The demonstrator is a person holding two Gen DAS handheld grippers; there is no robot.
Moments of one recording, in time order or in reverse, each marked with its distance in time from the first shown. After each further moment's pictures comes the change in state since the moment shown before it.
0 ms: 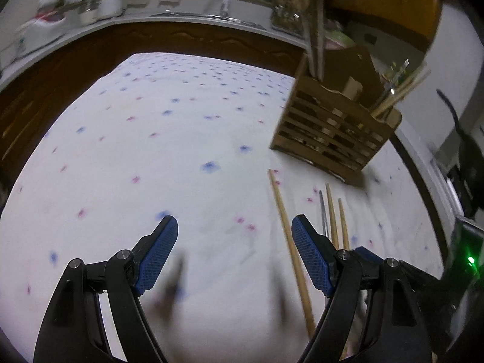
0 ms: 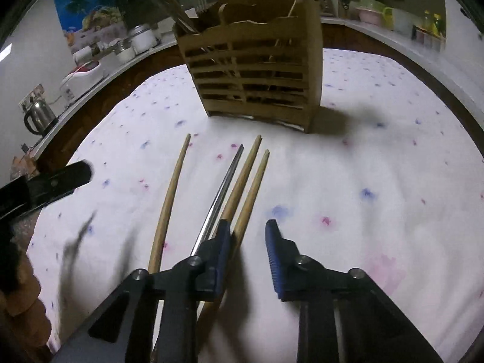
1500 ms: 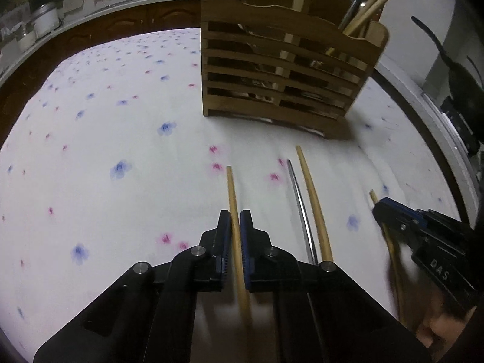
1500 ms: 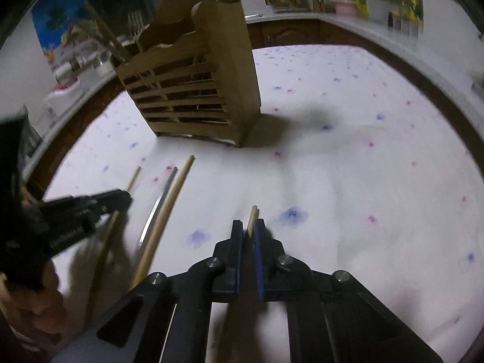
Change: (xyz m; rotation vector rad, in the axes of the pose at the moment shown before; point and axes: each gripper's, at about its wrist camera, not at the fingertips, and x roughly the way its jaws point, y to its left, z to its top) left arm 0.058 -0.052 0.002 0.225 0.164 -0.074; right arm -0.003 -0.062 0.018 0.093 -0.001 -0.032
